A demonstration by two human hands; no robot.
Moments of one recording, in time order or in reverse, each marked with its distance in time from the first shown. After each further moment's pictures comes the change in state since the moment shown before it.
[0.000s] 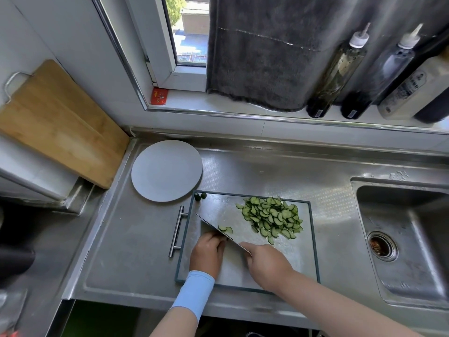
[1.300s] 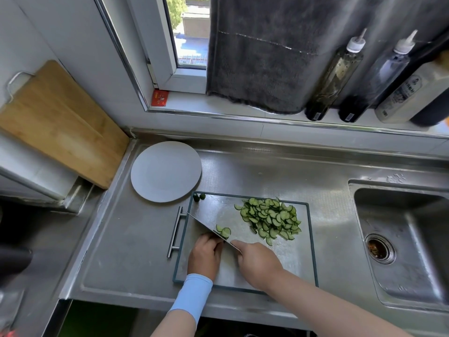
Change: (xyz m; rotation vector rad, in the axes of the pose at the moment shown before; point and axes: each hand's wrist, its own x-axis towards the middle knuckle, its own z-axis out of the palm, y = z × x) left_hand -0.005 0.000 0.001 -0.050 0.023 -0.038; right_hand 0.007 -0.014 0.006 -0.050 0.035 -0.022
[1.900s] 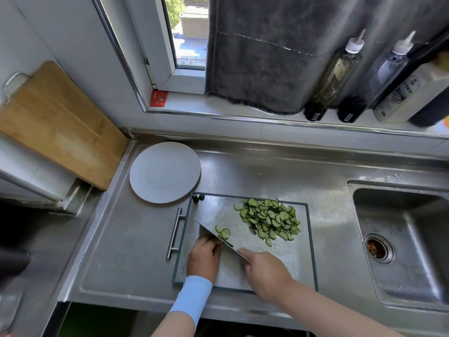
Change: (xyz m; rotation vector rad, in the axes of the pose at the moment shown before) left_hand -0.001 0.001 -0.001 0.021 0.015 -0.021; right_hand -0.020 0.012 0.001 0.028 -0.024 0.028
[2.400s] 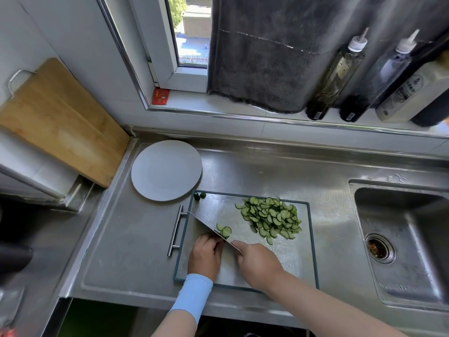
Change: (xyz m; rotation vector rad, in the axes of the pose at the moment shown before) left_hand -0.002 -0.004 0.003 -0.021 0.031 0.045; right_hand 0.018 -0.012 0.005 -0.010 0.025 -0.011
